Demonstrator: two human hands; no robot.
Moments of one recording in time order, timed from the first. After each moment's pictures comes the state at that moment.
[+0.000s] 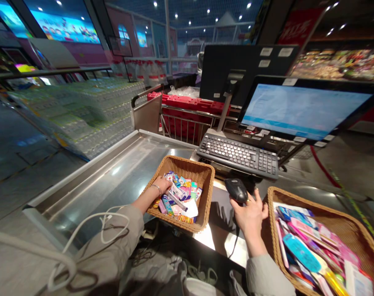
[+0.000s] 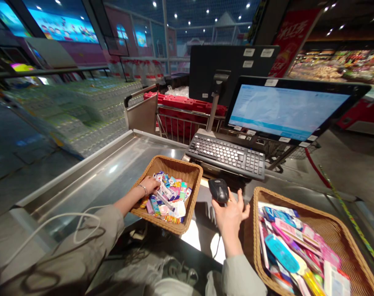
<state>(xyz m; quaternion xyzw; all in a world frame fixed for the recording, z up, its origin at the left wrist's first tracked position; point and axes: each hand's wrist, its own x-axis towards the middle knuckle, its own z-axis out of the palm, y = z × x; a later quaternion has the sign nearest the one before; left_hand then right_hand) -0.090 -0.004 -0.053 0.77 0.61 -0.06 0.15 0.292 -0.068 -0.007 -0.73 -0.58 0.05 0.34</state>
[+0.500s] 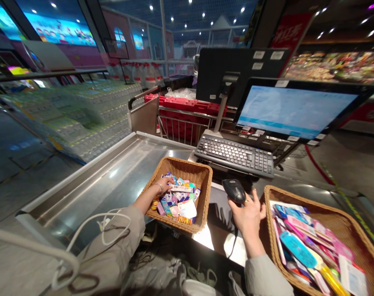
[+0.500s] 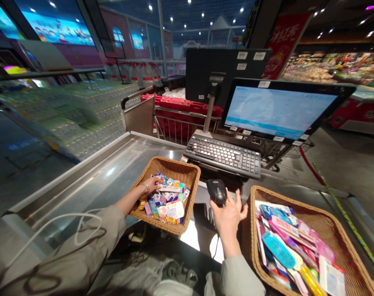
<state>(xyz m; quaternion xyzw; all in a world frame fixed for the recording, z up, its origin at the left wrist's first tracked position) -0.073 0.006 -0.061 0.66 0.69 0.04 0.29 0.290 -0.075 -0.003 -0.73 -0.58 0.04 0.35</state>
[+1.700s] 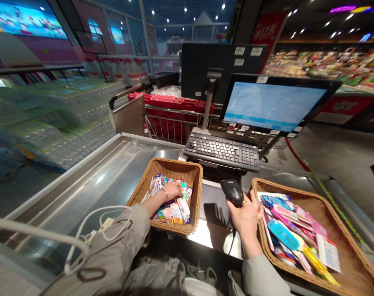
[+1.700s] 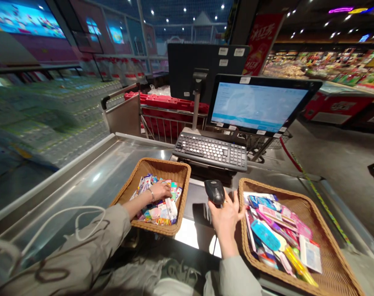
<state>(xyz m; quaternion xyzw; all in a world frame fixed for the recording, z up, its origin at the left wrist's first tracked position) -0.010 0.022 -0.079 0.93 0.36 -0.07 0.08 0.308 -0.087 -0.010 -0.76 -0.54 0.02 0.35</state>
